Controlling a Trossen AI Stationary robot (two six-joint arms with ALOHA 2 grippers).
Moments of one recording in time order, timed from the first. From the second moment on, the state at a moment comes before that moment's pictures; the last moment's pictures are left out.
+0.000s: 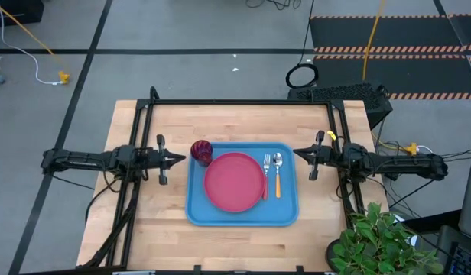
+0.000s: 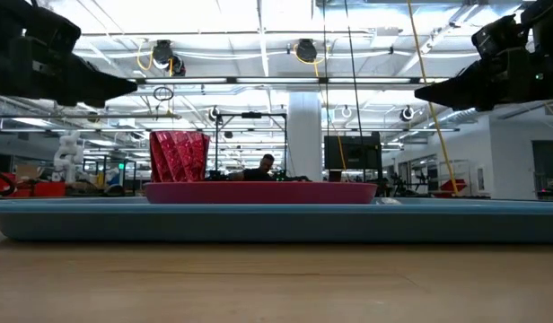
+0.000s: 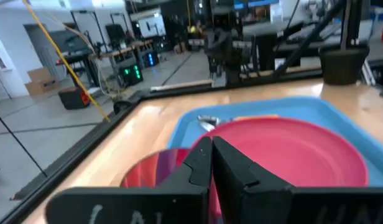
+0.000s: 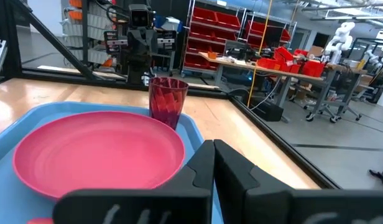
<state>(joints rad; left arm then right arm) -0.03 0.17 0.01 0.14 -0.15 0.18 -0.07 0.25 0.02 0.22 0.15 -0.17</state>
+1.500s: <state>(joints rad) -0.03 0.02 0.01 0.03 -0.16 0.16 -0.05 0.00 0.01 0.02 0.00 -0.06</state>
